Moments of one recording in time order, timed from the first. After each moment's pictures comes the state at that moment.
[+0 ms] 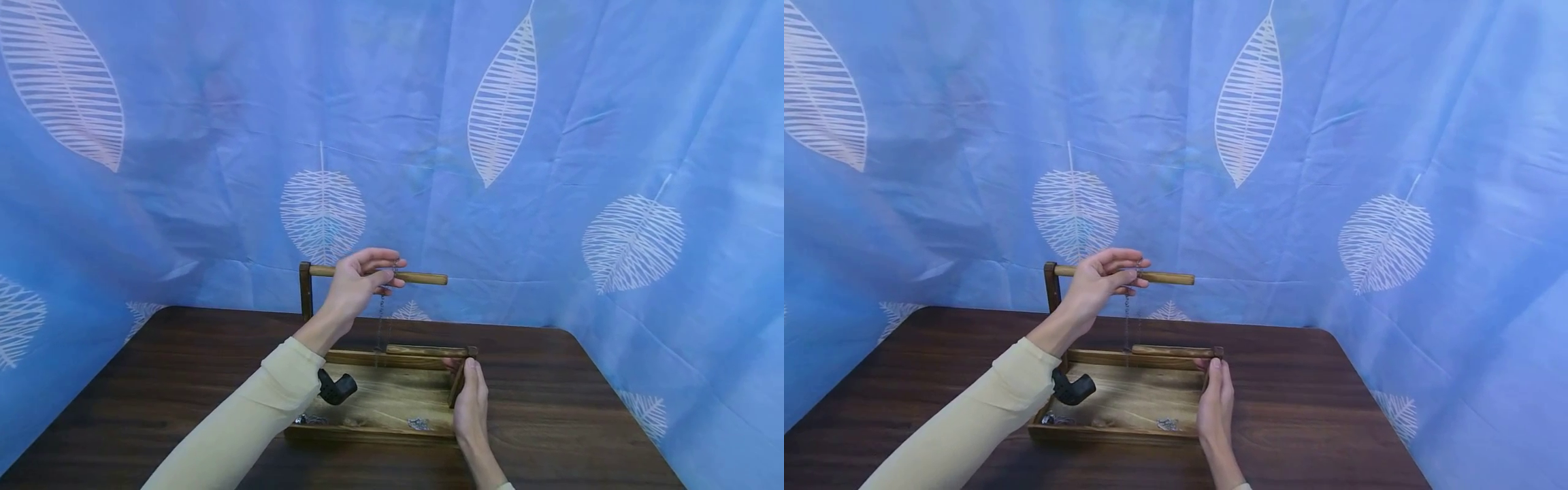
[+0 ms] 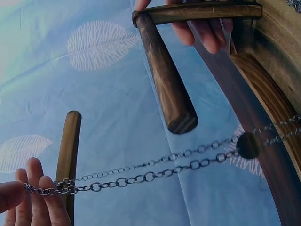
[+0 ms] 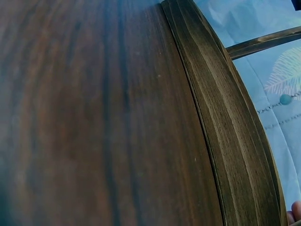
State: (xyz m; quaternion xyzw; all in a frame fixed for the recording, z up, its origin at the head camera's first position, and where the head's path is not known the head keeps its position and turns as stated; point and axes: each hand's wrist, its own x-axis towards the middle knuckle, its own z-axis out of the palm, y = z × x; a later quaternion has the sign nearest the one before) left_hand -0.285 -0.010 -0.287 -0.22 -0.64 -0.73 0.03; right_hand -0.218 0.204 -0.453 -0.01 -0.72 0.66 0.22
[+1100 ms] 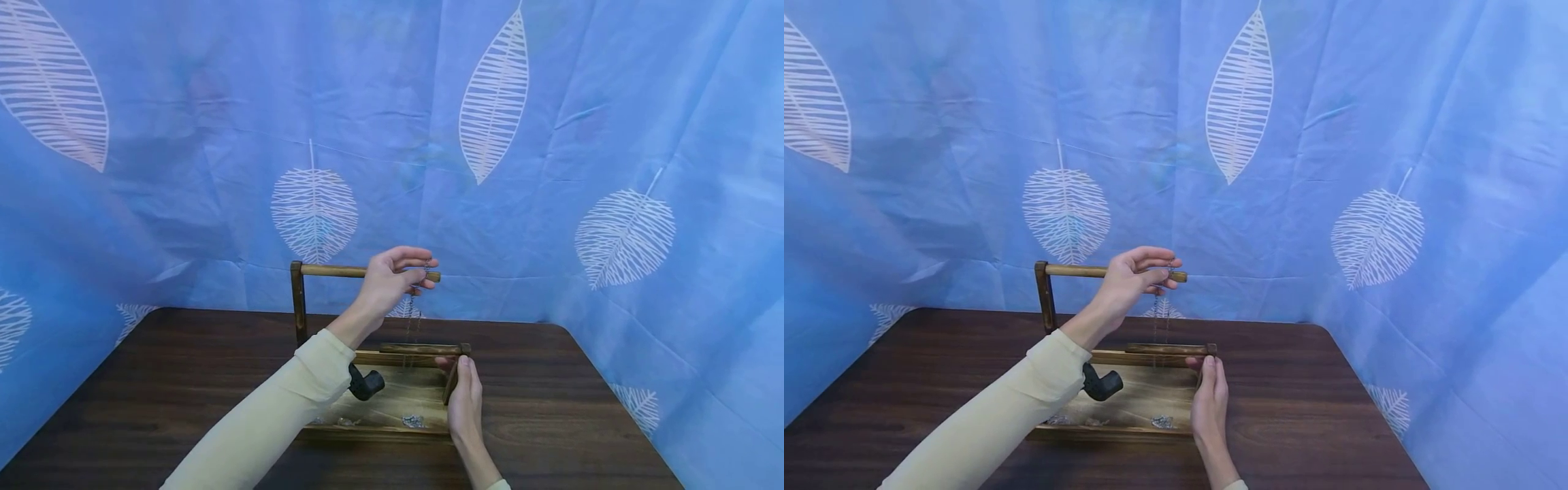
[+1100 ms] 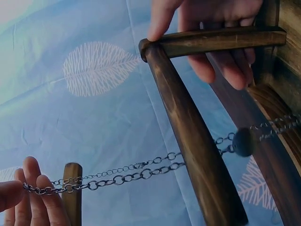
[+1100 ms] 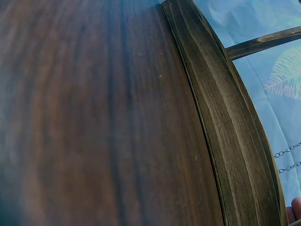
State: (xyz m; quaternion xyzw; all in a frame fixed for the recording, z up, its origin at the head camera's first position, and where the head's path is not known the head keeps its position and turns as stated) left_hand -0.290 0.043 -0.282 -0.25 -0.63 -0.74 0.00; right_hand -0.219 0.205 -0.453 -0.02 -0.72 0.66 0.23
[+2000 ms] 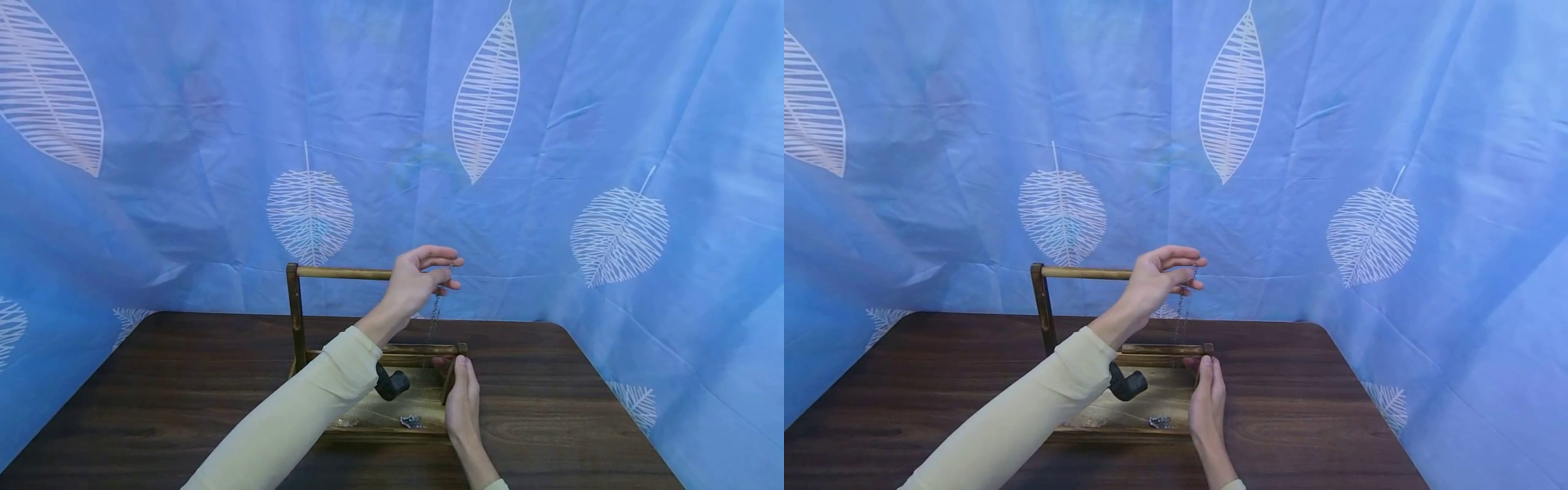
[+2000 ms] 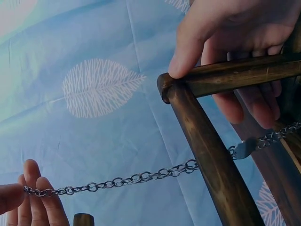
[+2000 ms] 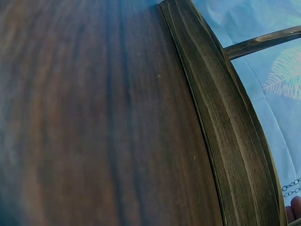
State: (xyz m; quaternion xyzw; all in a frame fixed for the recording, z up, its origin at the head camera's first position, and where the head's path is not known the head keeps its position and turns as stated) left_hand -0.283 0.087 -0.274 -0.24 -0.63 -0.74 -0.01; right_hand -0.219 0.209 -0.454 0.00 -0.71 0.67 0.21
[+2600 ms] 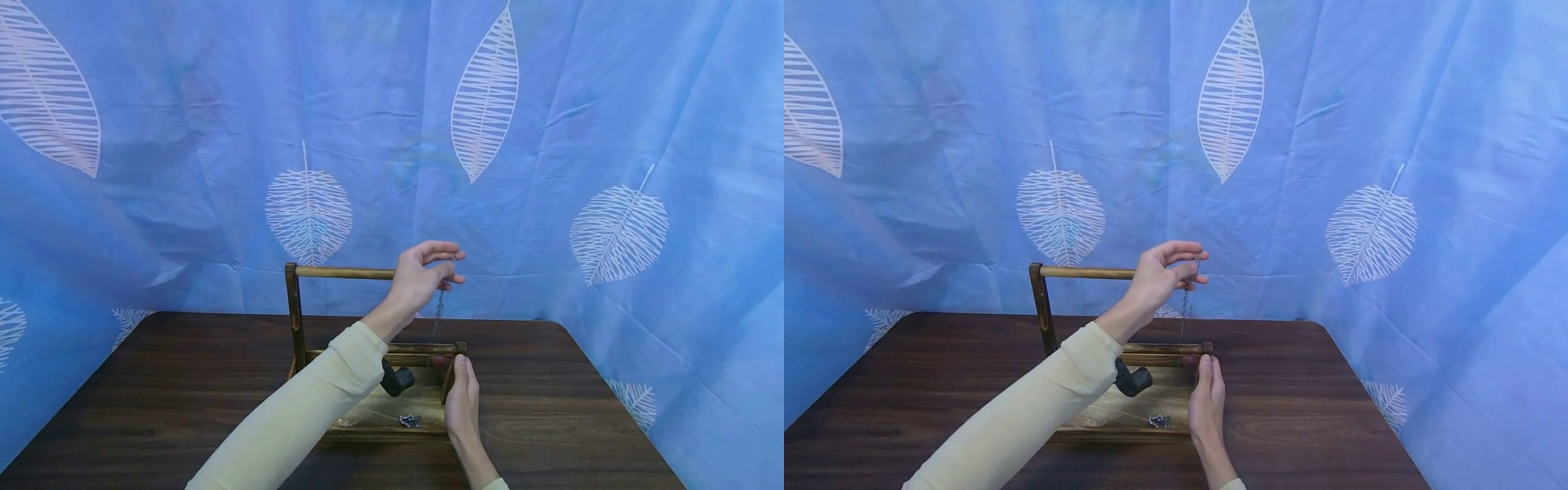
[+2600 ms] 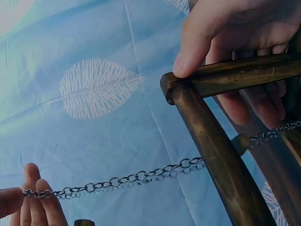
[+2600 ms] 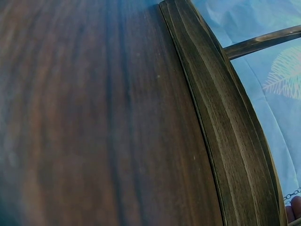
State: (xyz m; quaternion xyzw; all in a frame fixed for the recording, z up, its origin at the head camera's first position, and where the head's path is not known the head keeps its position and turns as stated) left_hand -0.286 0.096 -0.271 -0.24 -0.62 -0.75 0.01; right_hand -0.216 0.210 -0.454 -0.02 -0.73 0.66 0.18
